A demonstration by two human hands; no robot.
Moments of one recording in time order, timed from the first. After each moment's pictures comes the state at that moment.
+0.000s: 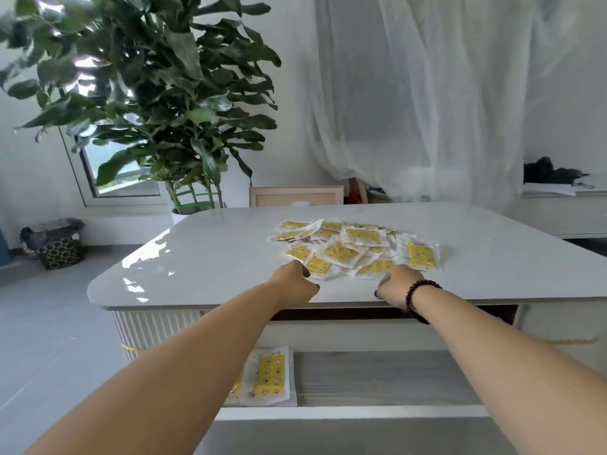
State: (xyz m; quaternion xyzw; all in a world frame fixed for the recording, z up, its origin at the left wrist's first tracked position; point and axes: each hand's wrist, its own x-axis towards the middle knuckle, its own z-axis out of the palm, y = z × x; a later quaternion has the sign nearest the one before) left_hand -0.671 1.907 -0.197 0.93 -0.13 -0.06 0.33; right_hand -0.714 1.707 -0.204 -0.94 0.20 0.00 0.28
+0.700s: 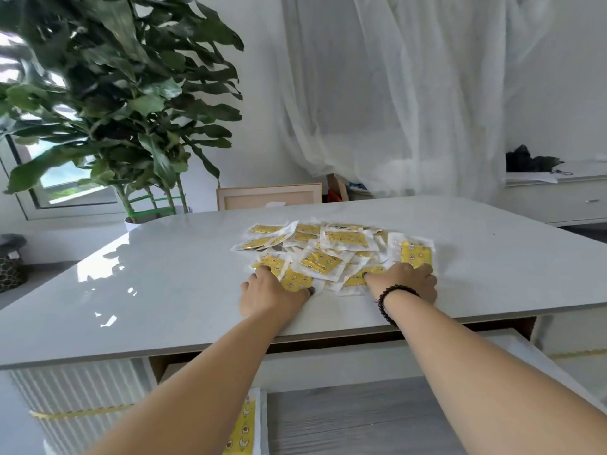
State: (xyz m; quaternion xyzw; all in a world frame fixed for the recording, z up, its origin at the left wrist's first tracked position) left_hand -0.576 1.853 -0.256 0.94 0.00 0.09 0.32; right_hand -0.620 1.670 -0.245 -0.86 0.43 -0.15 0.24
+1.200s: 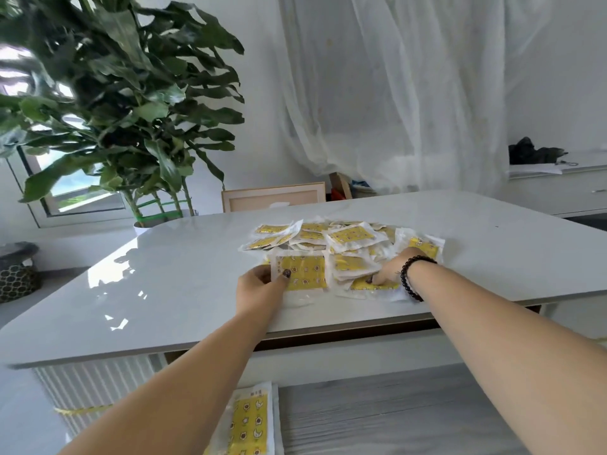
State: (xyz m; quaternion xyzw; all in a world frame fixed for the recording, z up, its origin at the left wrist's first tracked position) left_hand -0.584 1.882 -0.253 0.77 -0.02 0.07 0.64; right_hand -0.630 1.660 -0.209 -0.88 0.34 -0.03 0.33
